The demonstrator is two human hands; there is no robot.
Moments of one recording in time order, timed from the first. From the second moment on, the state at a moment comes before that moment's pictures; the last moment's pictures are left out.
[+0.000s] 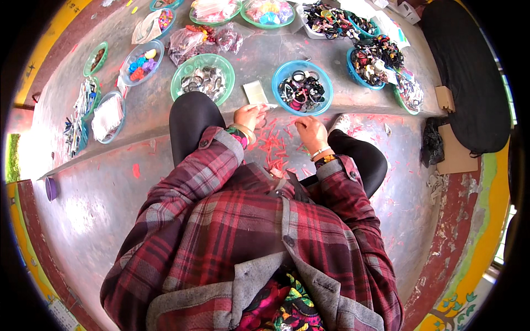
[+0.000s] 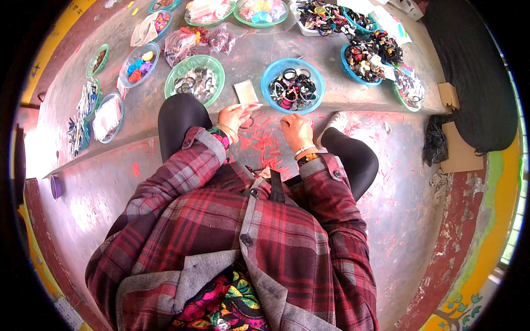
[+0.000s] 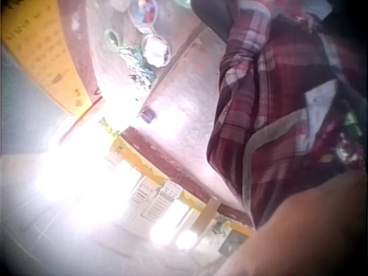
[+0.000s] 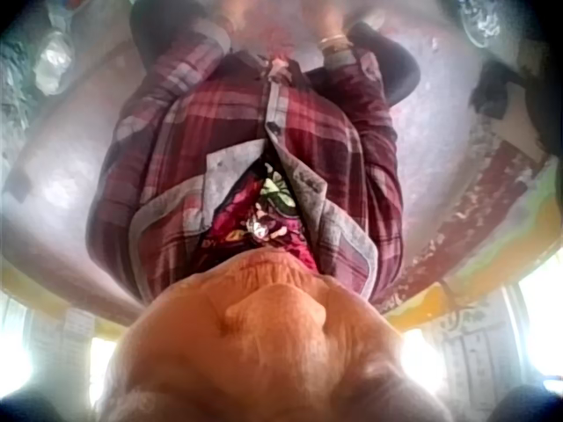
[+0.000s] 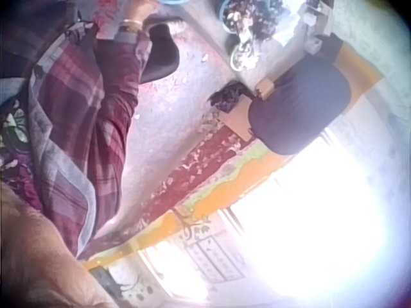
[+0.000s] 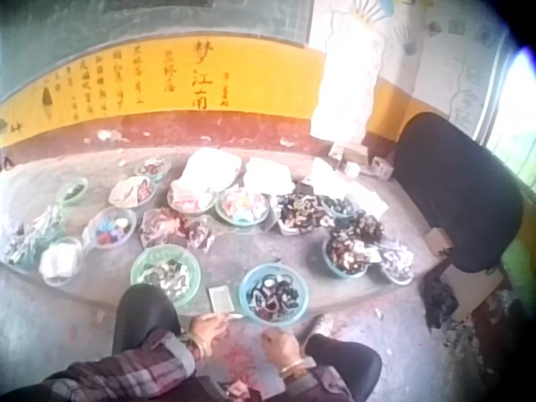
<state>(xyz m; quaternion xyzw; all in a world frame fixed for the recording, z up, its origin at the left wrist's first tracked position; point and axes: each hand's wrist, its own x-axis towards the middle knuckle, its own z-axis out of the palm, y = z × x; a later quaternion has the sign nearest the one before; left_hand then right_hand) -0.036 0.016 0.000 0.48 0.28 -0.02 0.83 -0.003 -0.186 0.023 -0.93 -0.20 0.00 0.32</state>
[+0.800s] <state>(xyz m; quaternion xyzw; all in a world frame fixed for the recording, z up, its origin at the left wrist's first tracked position) -0.031 0.015 -0.017 0.47 0.26 -0.04 0.84 -0.007 -0.196 -0.010 -0.88 -0.31 0.33 -0.11</state>
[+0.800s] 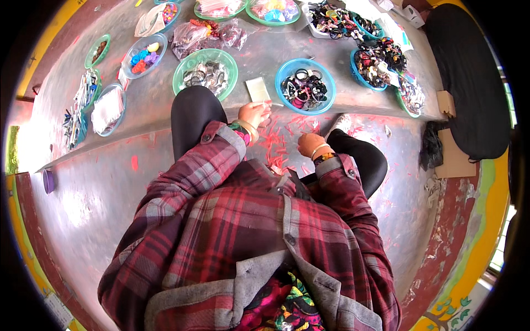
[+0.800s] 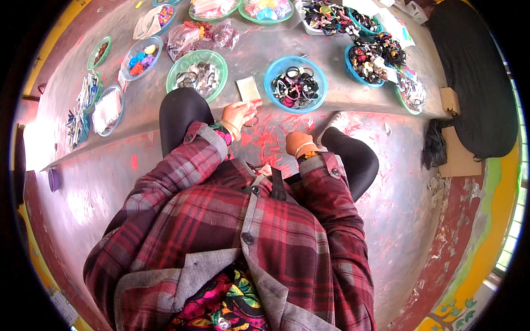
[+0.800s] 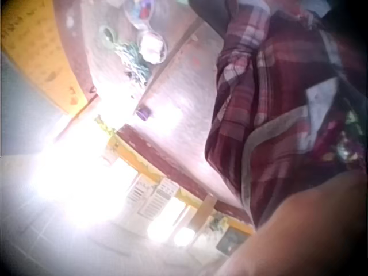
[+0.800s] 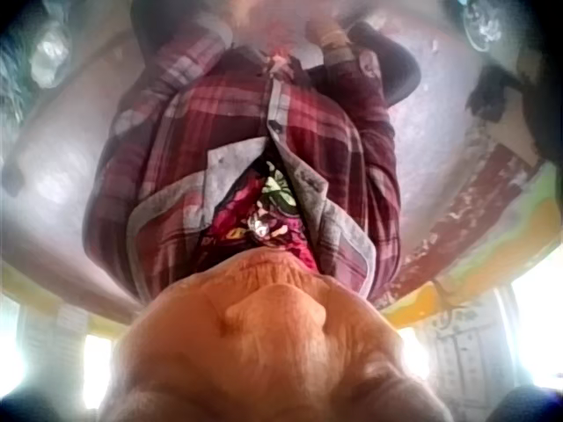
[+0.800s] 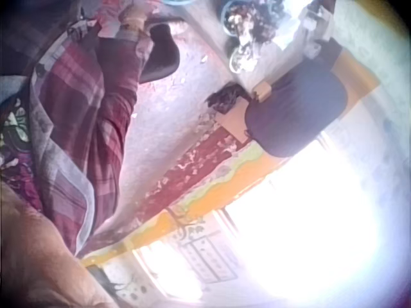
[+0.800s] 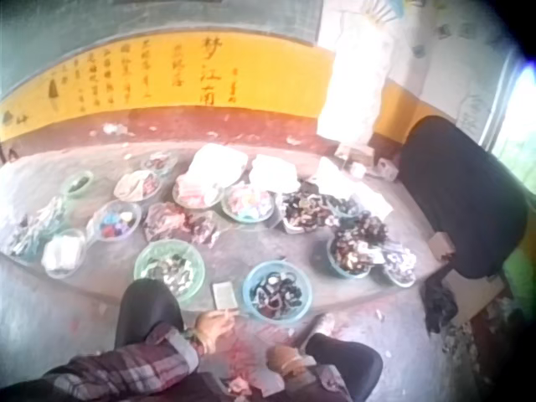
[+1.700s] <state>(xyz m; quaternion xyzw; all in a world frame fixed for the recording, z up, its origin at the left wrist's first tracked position) -0.037 0.015 -0.003 0.45 0.25 -0.04 0.86 -0.005 -0.178 0.039 -0.43 0.03 0.41 0.80</state>
